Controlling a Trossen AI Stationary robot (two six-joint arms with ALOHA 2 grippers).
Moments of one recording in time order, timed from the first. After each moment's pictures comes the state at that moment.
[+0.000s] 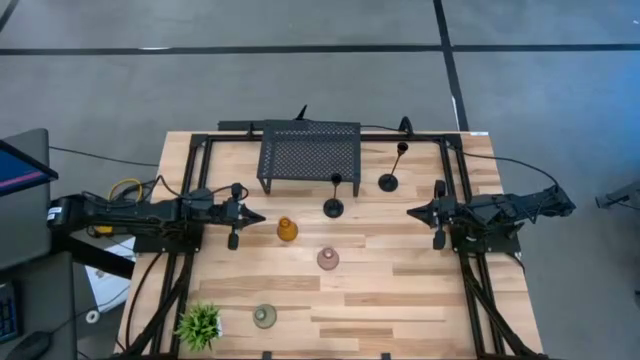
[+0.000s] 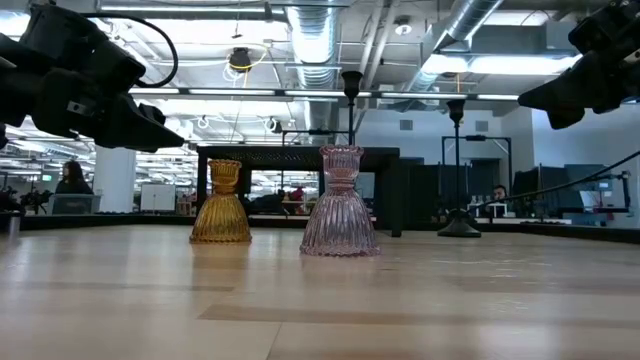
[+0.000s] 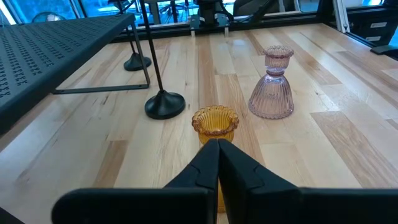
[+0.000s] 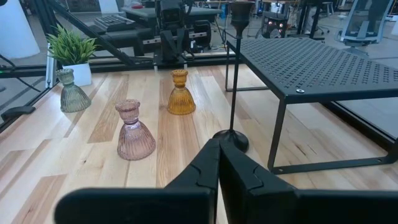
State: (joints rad) left arm 0.12 0.44 0.01 0.32 0.11 0.18; right arm 0.27 0.01 0.16 -0.34 0.42 0.09
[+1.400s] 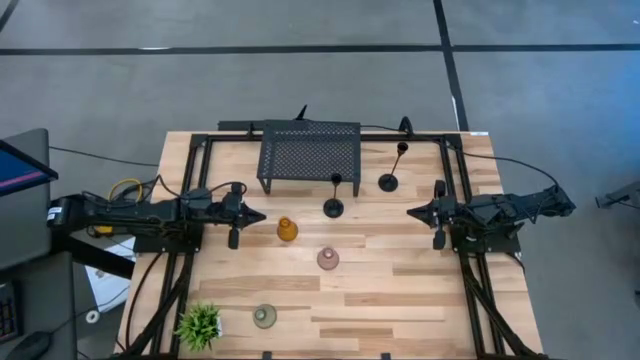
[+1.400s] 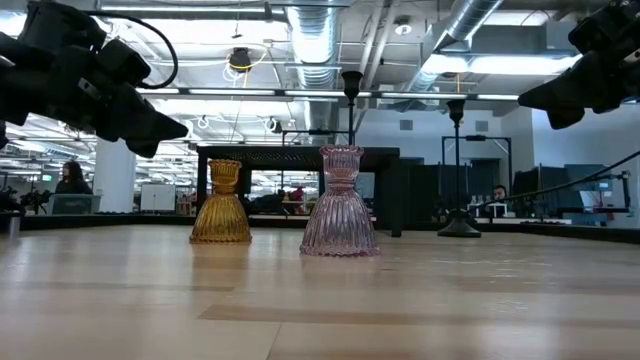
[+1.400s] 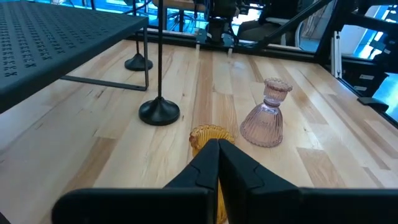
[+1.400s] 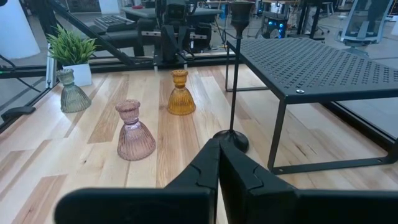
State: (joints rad) left arm 0.12 0.43 0.01 0.38 0.10 -0.04; right arm 0.27 0.01 0.16 -0.34 0.42 0.09
